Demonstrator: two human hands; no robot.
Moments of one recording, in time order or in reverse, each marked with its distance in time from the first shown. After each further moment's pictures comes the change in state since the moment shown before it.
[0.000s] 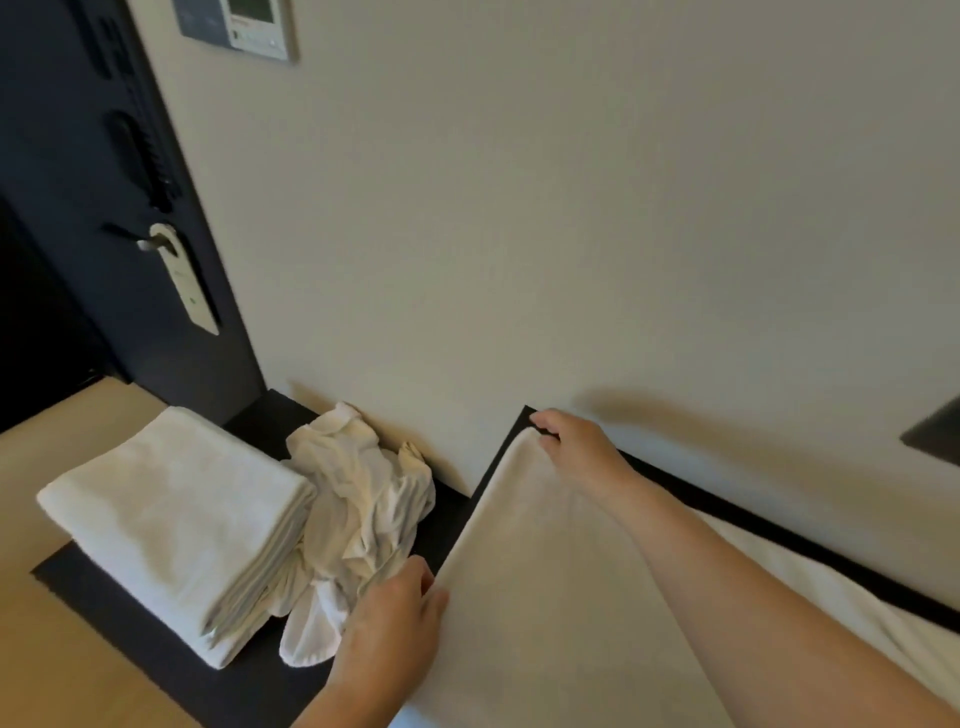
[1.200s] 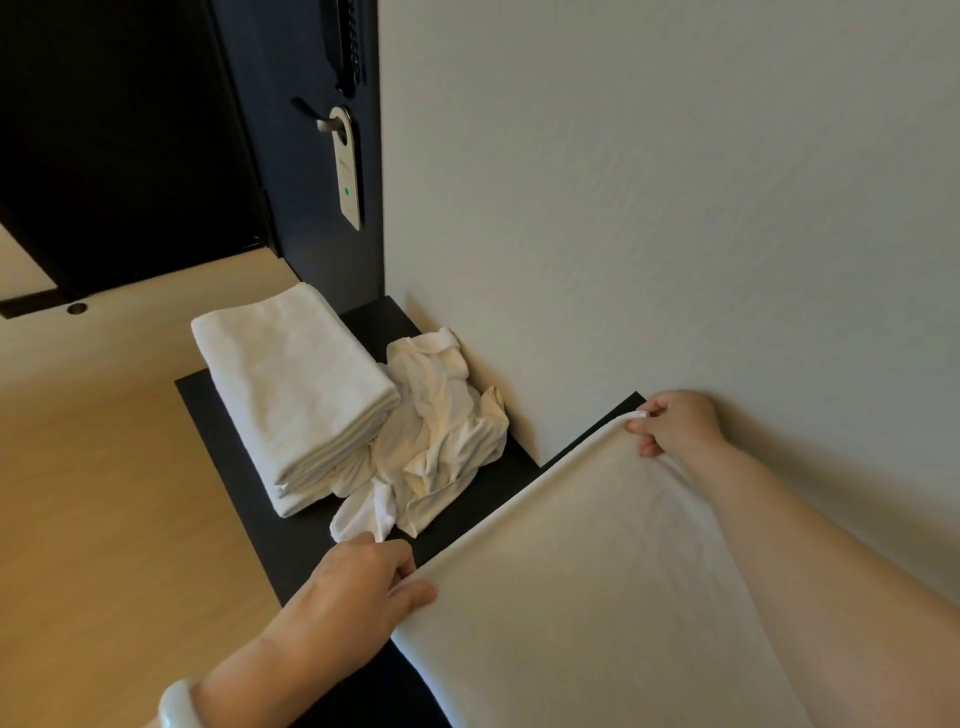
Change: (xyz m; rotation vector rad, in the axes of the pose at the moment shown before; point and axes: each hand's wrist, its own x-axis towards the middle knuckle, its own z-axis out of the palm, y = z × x) left_hand -0.045 -0.044 -0.015 0.039 -0.066 -0.165; right_hand 0.080 0.032 0.017 0.283 -0.098 0.236
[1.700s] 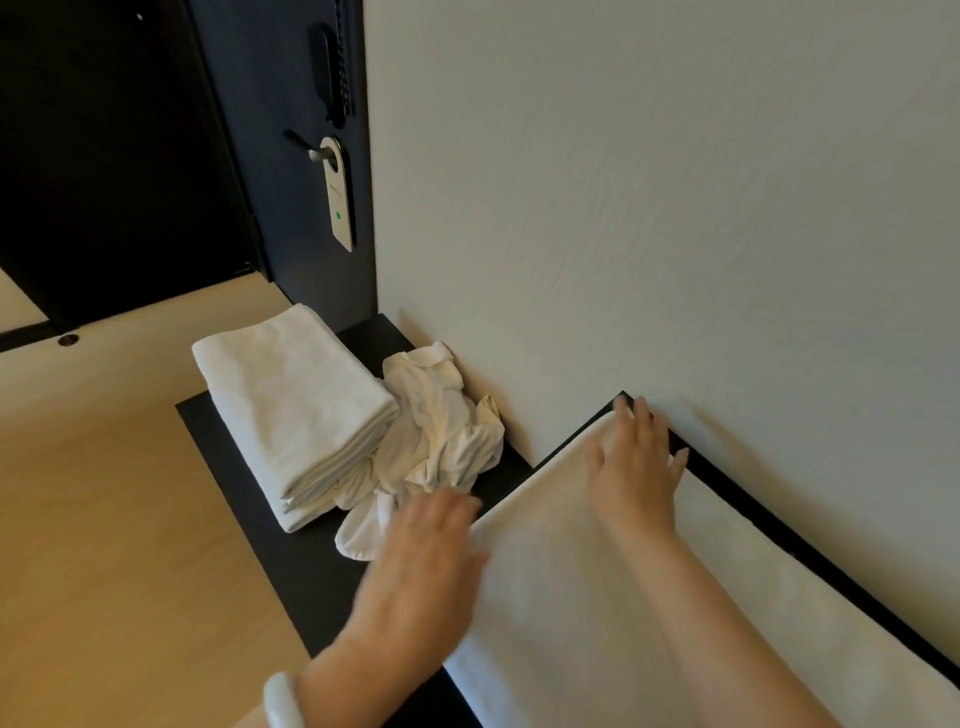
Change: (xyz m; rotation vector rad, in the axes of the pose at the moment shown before) left_hand -0.007 0.046 0.016 0.173 0.514 0.390; right_hand -0.095 0.011 0.065 -0.596 0.356 -0.290
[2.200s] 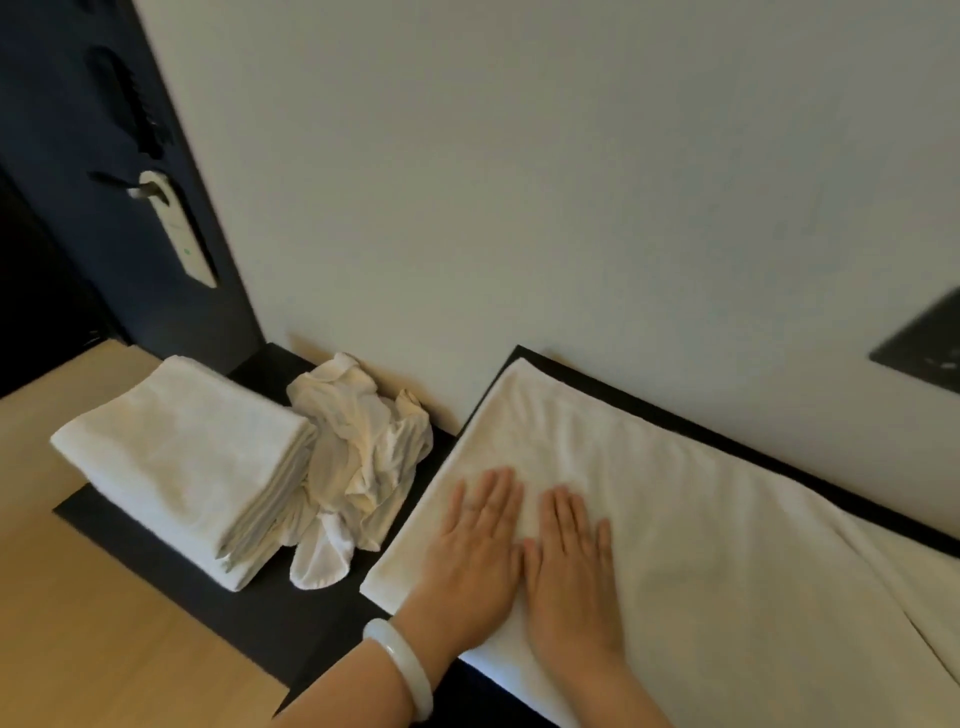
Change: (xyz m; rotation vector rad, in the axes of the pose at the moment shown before) left_hand 0.005 0.039 0.068 0.211 -0.367 0.428; right_hand -0.176 -0.012 0.003 -0.050 -0.057 0.134
